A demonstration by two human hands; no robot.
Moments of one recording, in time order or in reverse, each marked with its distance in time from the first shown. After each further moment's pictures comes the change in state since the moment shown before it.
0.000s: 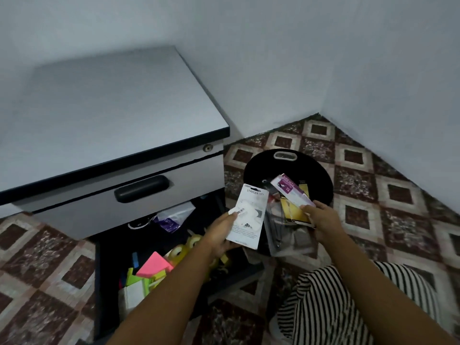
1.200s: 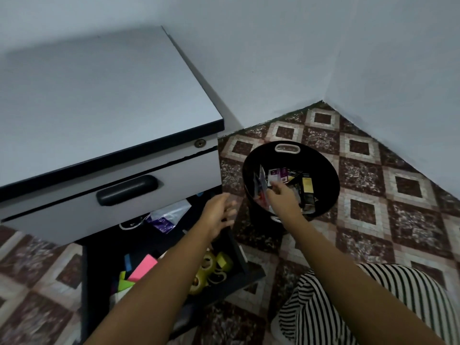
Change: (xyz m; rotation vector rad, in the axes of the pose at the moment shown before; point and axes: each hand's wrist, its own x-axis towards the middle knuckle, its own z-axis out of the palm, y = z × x) left_hand 0.041 0.033 0.008 0.069 0.155 0.036; right_hand -0.004 -0.017 0.084 -0.487 -0.141 -0.260
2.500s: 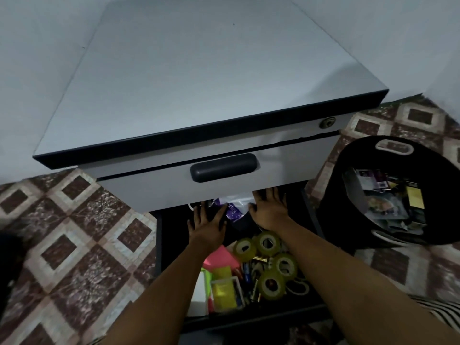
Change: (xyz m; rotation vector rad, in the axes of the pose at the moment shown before) left_hand 0.030 -0.076 -0.221 1.285 0.311 0.136; right_hand 0.032 0.015 0.240 -1.044 -0.418 -0.414
